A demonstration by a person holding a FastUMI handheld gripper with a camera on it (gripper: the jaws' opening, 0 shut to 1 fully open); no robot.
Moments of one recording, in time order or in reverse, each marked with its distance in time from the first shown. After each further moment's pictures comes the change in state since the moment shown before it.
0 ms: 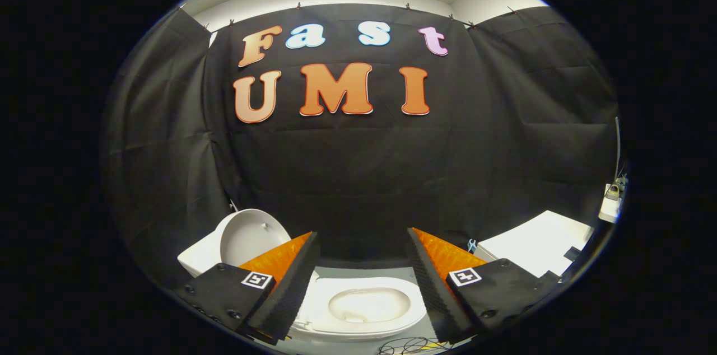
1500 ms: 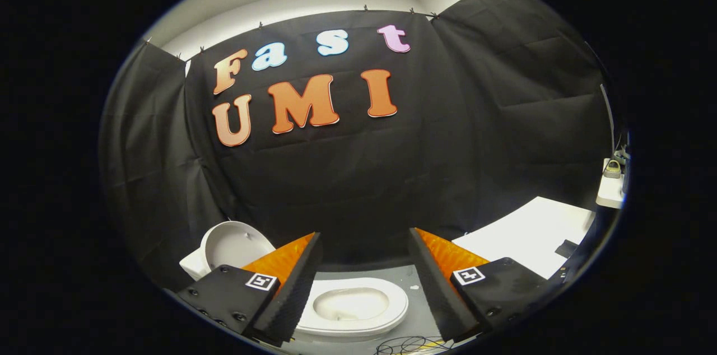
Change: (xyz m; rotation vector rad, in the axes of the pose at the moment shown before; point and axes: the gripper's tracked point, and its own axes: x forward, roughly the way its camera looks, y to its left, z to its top) arm -0.032 -0.137 0.007 0.138 -0.021 -0.004
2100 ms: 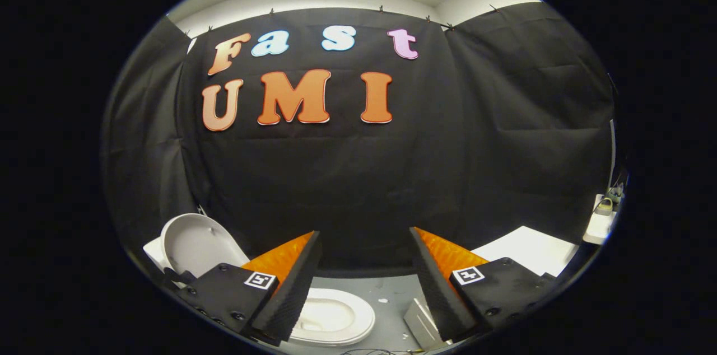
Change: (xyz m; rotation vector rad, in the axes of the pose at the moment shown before) arm 0.065 -0.008 0.026 -0.107 -0.039 -0.018
